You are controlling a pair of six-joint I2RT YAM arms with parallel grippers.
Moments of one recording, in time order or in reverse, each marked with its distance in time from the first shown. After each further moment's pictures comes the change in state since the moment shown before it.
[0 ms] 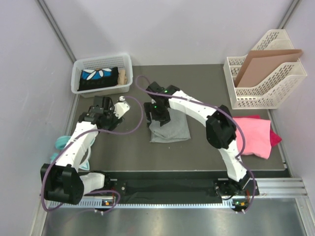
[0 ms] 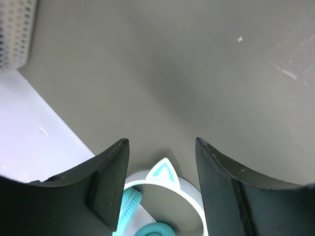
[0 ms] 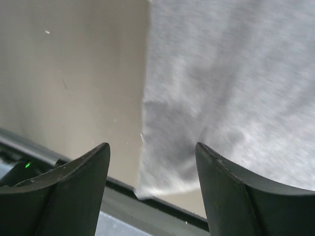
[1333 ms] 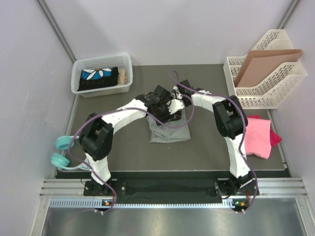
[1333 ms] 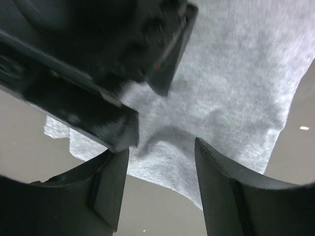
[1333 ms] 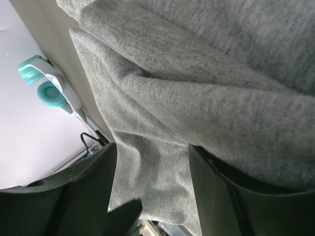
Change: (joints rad) left arm -0.535 0.644 0.509 0.082 0.196 -0.183; right arm -0.345 -0.011 -0.415 0.547 -0.566 0.149
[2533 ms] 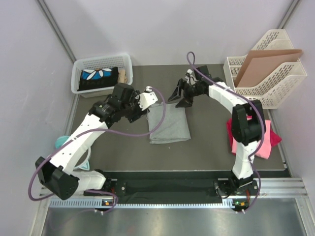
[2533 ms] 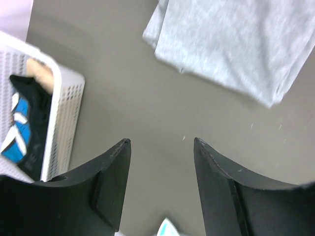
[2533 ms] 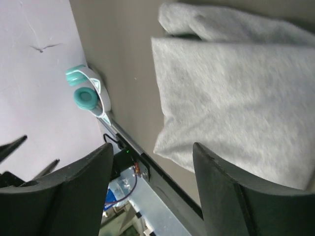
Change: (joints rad) left arm 0.148 -0.592 -0.159 -0.183 -0.112 0.090; right arm -0.122 -0.183 0.057 -0.093 -0.039 -0.056
